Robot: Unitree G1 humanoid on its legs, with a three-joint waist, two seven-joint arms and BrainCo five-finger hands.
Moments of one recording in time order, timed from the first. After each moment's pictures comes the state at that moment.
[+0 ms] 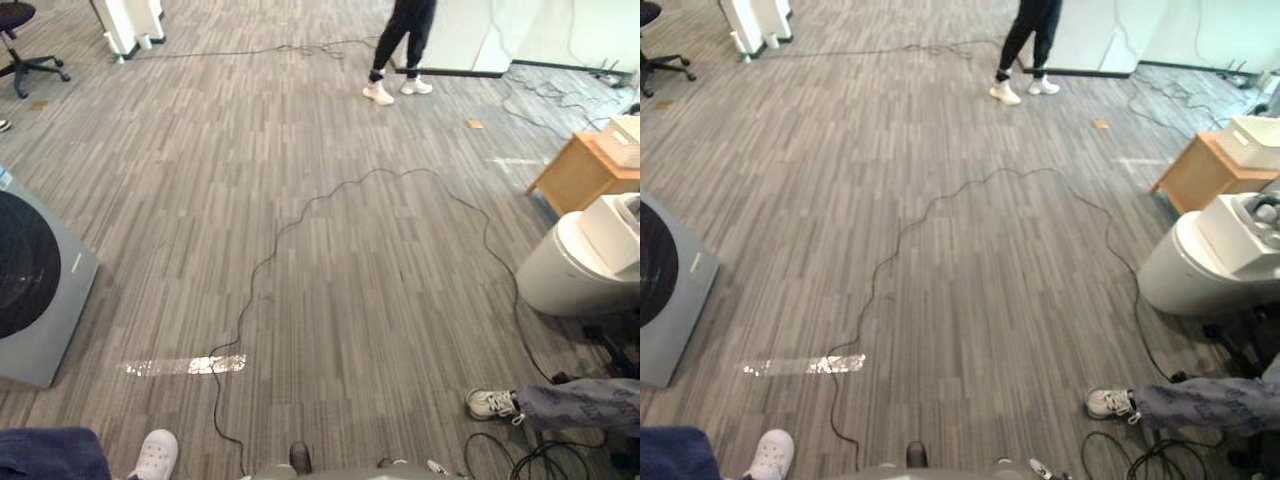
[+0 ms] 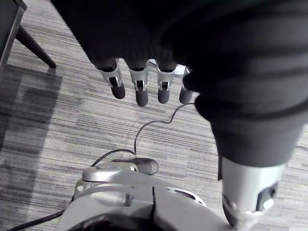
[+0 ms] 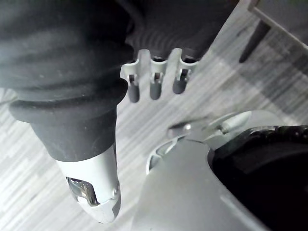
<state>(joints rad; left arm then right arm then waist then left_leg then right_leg) 0.18 0.15 0.12 1.22 -0.14 -0.04 -0.03 0.12 -0.01 -0.44 1.17 0.19 -0.03 0.00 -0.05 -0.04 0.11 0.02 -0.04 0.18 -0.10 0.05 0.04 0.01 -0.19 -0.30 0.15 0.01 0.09</state>
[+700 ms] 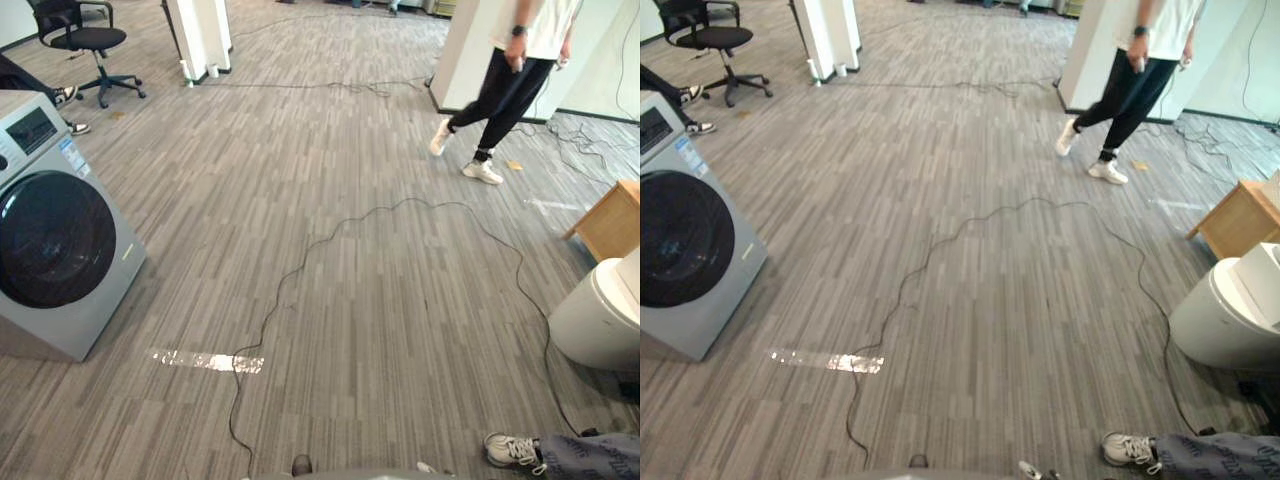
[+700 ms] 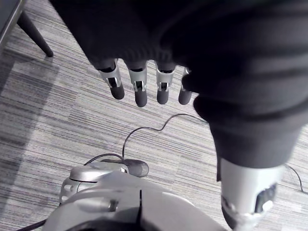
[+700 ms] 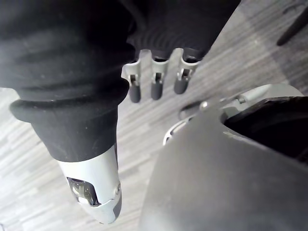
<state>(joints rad) 0.17 0.17 0.09 1.23 -0.15 -0.05 -0.04 0.11 -0.02 -0.34 1.23 0.23 -0.04 0.05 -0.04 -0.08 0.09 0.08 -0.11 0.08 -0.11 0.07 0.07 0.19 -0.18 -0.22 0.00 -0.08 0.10</state>
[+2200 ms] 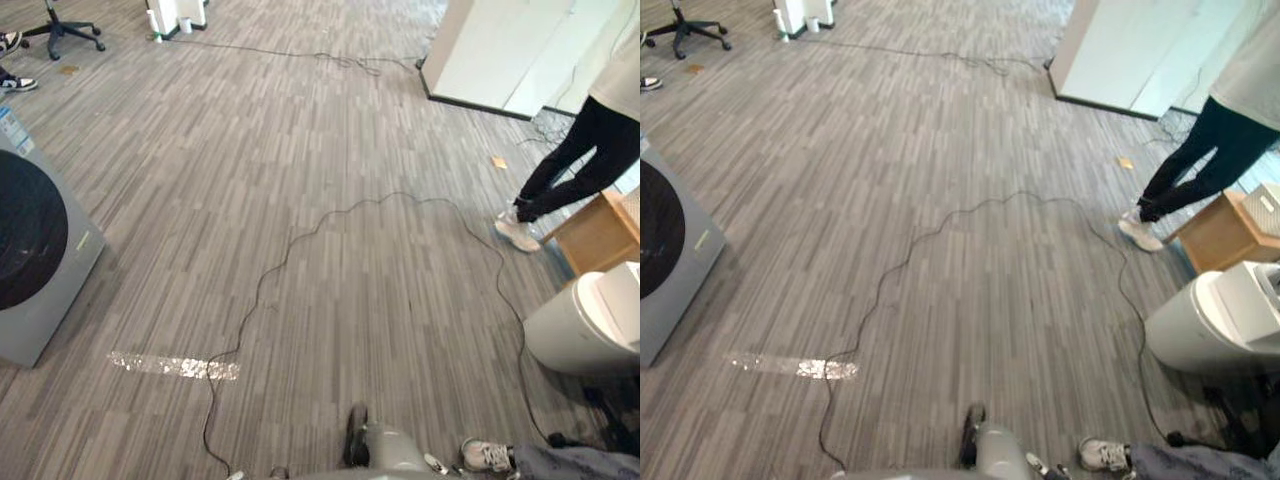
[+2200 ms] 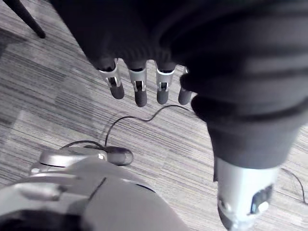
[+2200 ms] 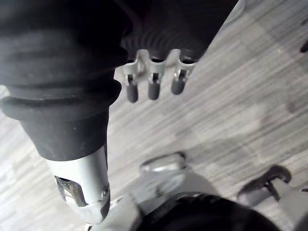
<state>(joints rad) 0.19 0.11 0.35 1.18 -0.11 -0.06 -0.02 0.16 -0.01 -0.39 1.15 0.29 -0.07 0.03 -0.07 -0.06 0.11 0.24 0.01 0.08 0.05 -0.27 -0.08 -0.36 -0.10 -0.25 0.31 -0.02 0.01</state>
